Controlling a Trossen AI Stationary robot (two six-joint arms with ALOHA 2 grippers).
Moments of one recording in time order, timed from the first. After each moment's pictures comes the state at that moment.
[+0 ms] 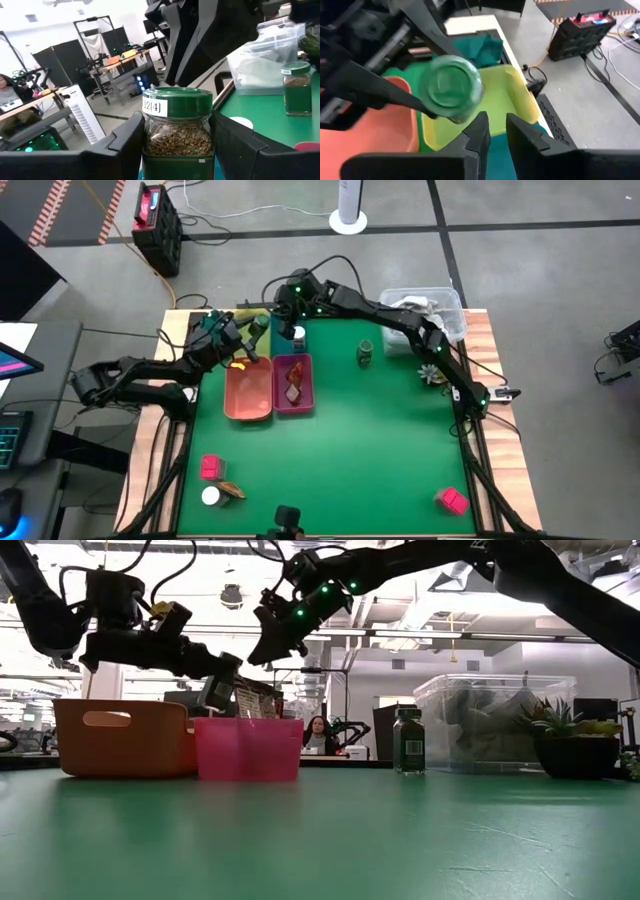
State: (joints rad) left arm 0.72 1.18 0.21 1.09 0.00 0.34; right arm -0.41 2.34 2.32 -0.52 -0.11 -0.16
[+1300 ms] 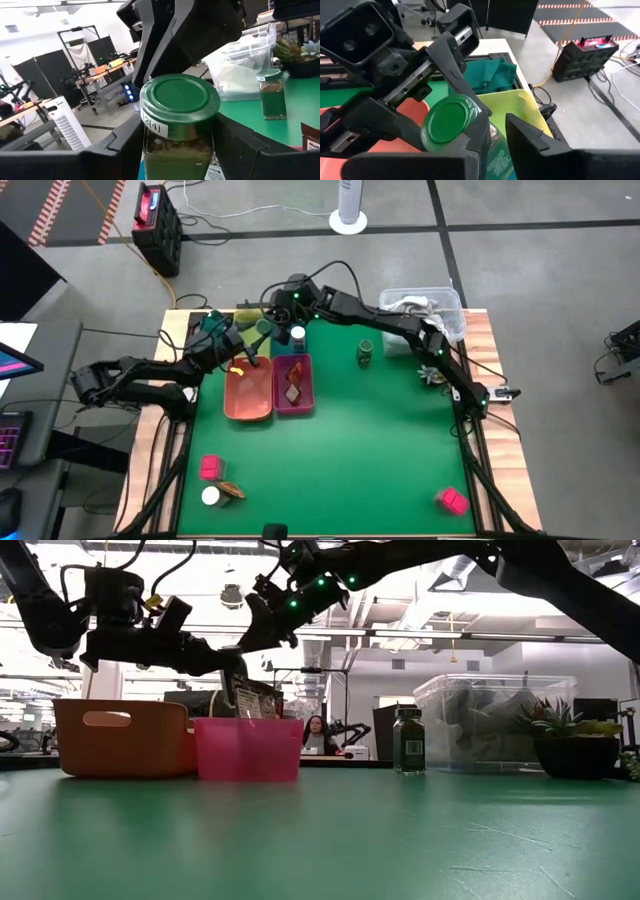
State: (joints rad) left arm 0.68 1.18 0.21 1.12 0.03 0.36; right arm -0.35 2.33 2.28 -0.42 -0.13 -0.16
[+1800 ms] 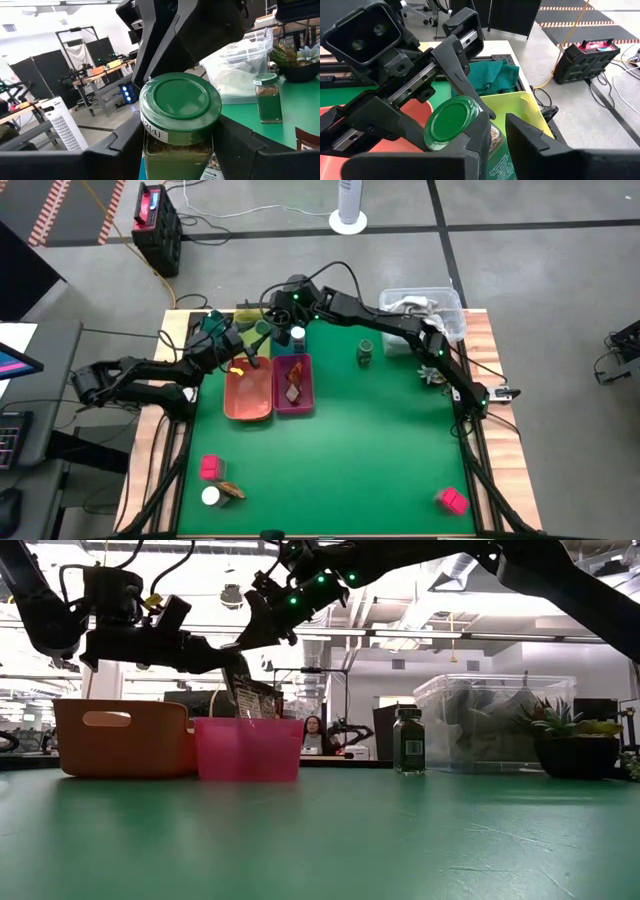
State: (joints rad) left arm 0.68 1.18 0.21 1.13 0.04 0.34; right arm -0.34 2.33 2.28 -0.42 -0.14 -0.16
